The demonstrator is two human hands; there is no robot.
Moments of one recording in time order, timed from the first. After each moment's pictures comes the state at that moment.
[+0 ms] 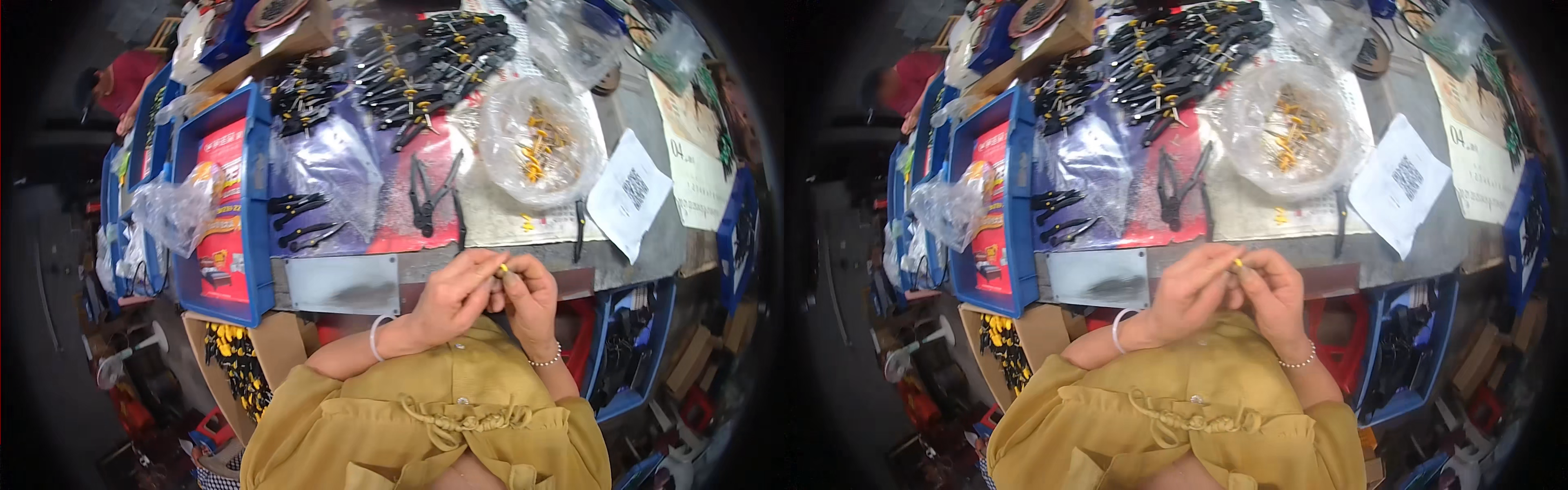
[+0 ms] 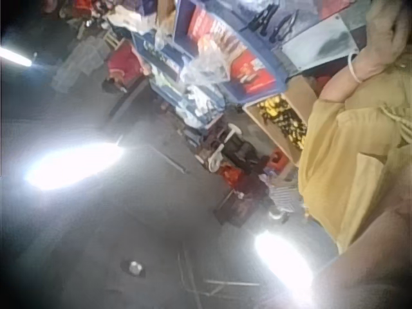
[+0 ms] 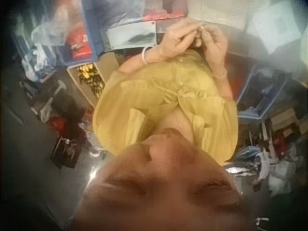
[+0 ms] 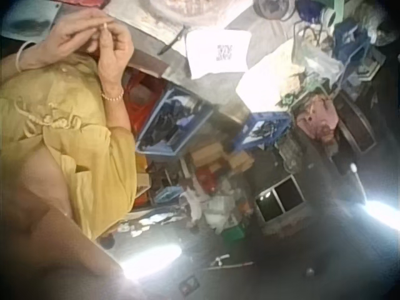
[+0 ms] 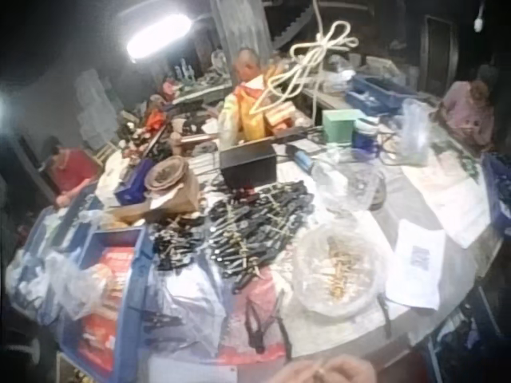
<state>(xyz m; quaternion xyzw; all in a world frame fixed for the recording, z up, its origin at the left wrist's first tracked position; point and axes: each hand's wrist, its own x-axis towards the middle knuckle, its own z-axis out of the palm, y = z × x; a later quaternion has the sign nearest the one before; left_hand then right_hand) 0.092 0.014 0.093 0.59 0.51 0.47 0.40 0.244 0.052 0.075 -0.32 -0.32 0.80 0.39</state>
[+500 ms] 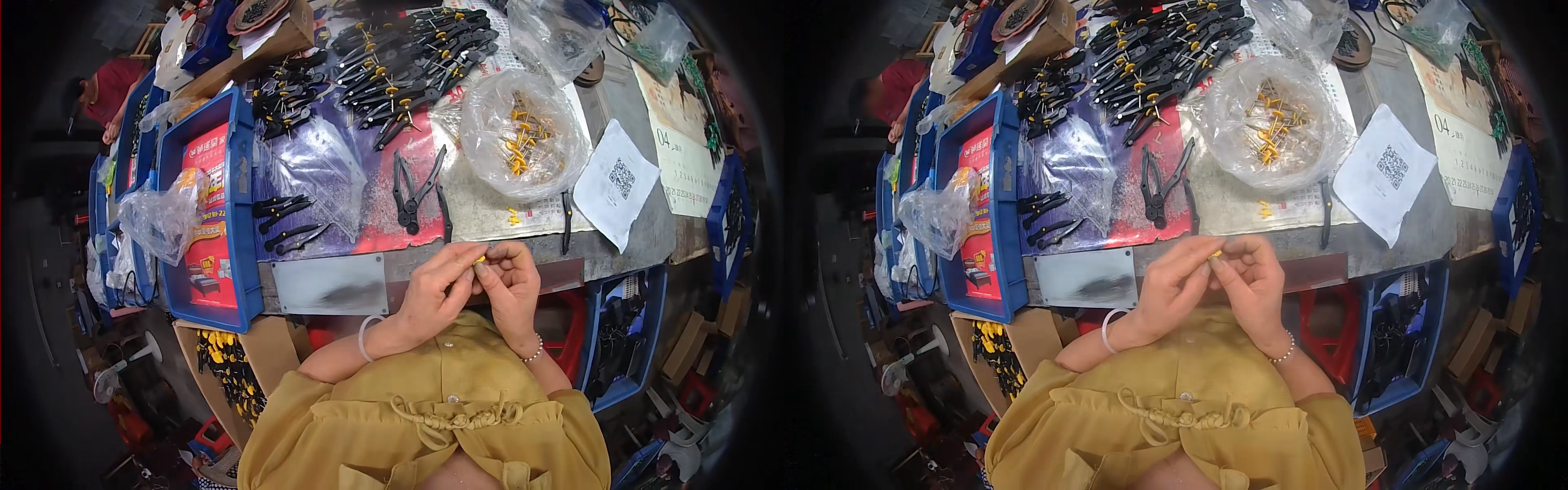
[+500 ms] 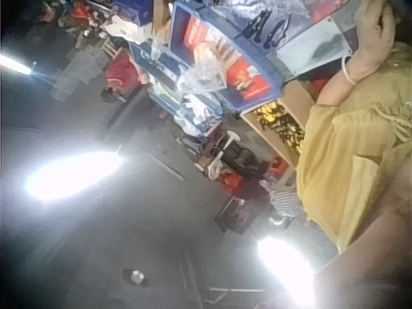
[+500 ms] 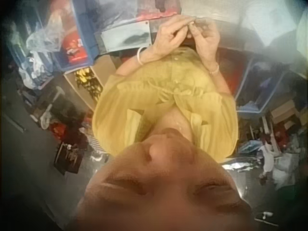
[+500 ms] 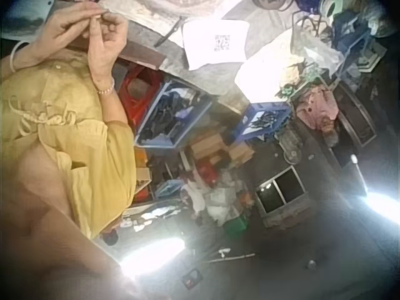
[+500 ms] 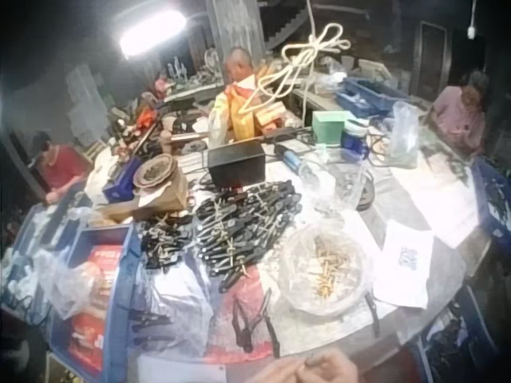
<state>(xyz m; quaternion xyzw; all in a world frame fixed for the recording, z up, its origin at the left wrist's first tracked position) 0.097 0.013 0.088 0.54 0.54 0.47 0.43 0.234 0.047 0.072 -0.37 -0.39 0.72 0.43</state>
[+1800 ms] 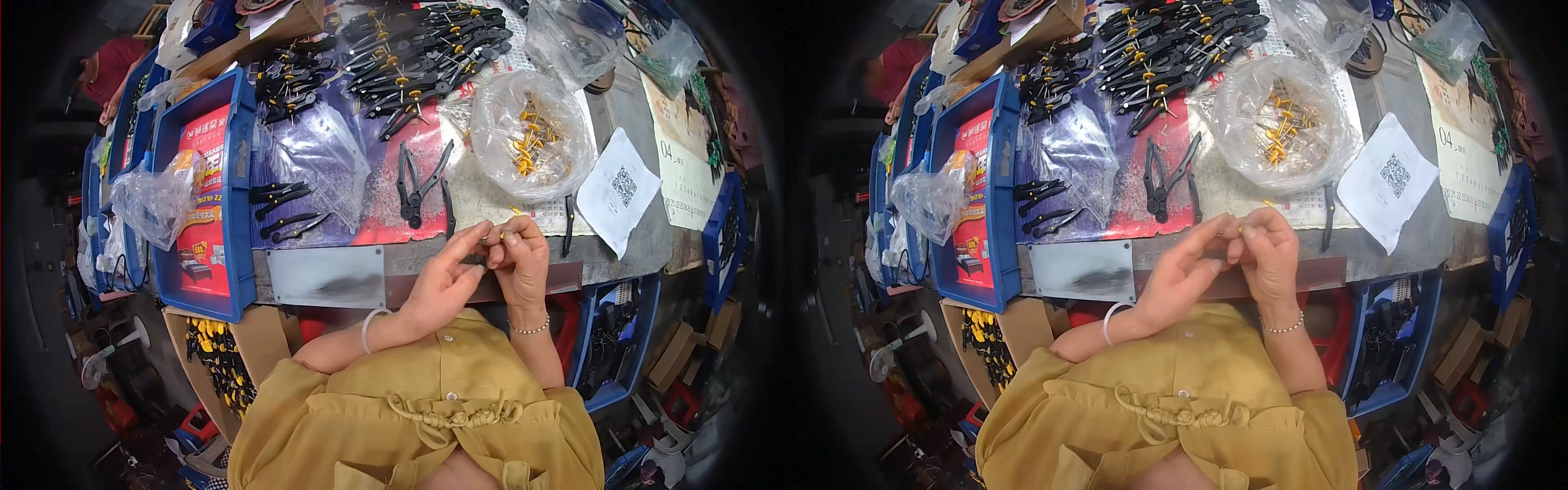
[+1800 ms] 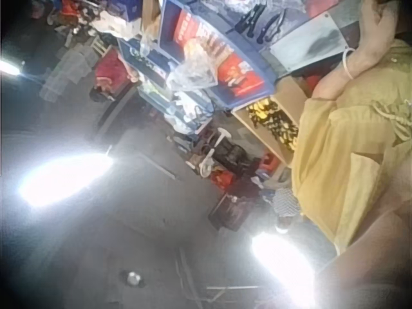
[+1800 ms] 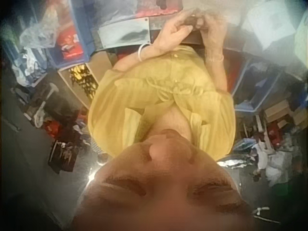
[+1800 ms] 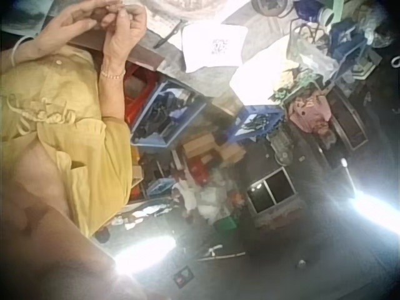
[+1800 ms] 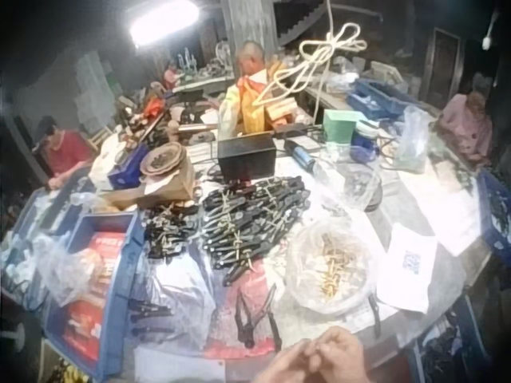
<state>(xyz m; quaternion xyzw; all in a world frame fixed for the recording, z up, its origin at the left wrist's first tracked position) 0.103 0.016 0.077 0.37 0.48 0.50 0.62 0.239 0.082 0.047 -0.34 -0.28 0.78 0.44</state>
